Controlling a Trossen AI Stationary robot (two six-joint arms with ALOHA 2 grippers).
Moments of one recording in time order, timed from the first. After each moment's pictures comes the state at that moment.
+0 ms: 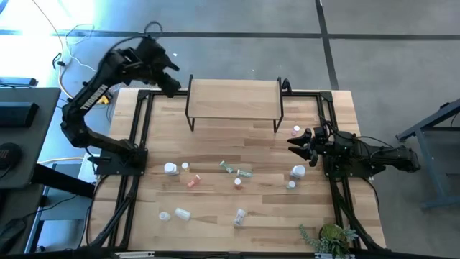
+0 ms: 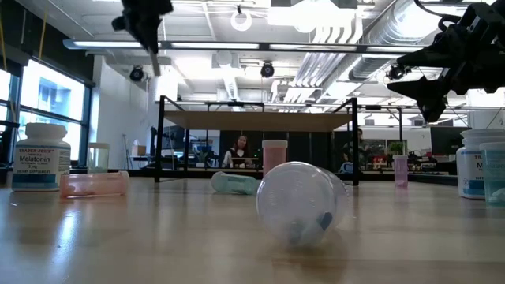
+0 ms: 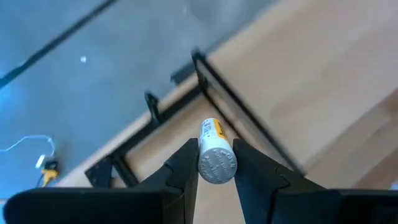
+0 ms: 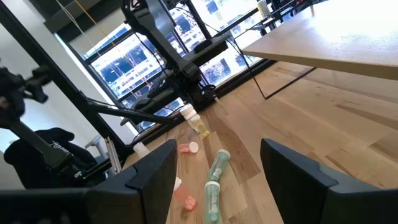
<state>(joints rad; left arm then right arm) 0.90 1.36 1.71 -1.34 -0.17 -0.05 -0.10 0.02 0.01 0.01 0.00 0.54</state>
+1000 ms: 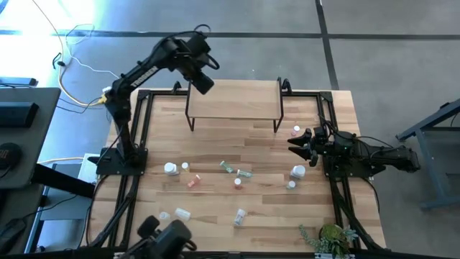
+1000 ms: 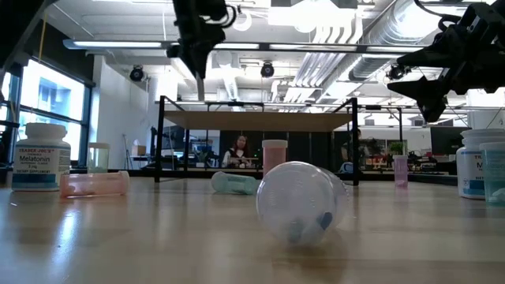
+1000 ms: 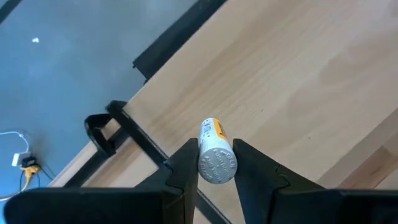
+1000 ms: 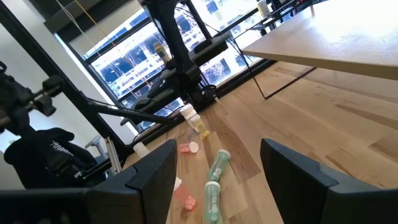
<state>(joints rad) 0.80 1.88 2.10 -1.45 -0.11 -0.08 -0.10 0.02 0.01 0.01 0.00 0.54</state>
